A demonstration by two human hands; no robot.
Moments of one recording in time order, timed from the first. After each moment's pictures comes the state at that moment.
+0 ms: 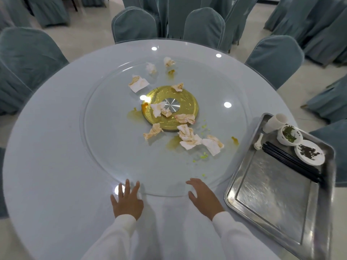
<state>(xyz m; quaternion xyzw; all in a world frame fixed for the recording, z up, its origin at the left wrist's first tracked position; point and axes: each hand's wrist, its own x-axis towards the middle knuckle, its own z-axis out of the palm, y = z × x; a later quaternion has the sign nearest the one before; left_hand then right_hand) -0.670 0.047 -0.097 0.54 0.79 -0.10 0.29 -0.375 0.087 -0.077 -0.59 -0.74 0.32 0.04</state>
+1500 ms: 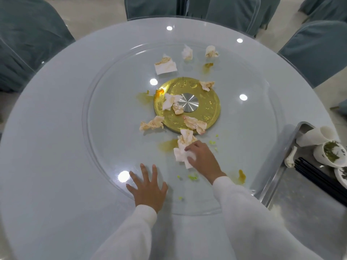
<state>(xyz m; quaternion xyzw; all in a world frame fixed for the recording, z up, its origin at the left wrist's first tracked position) -0.637 0.140 -0.117 0.53 0.80 -0.15 0.24 -0.450 0.282 -0.084 -0.55 -0.78 0.27 0.08</state>
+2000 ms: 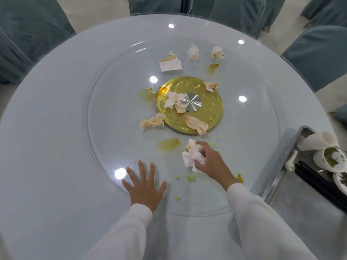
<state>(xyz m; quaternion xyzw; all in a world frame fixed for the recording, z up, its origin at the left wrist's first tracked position) -0.659 0.138 -0.122 0.55 0.79 -0.14 0.24 -0.430 0.281 -0.082 -0.57 -0.71 0.39 0.13</state>
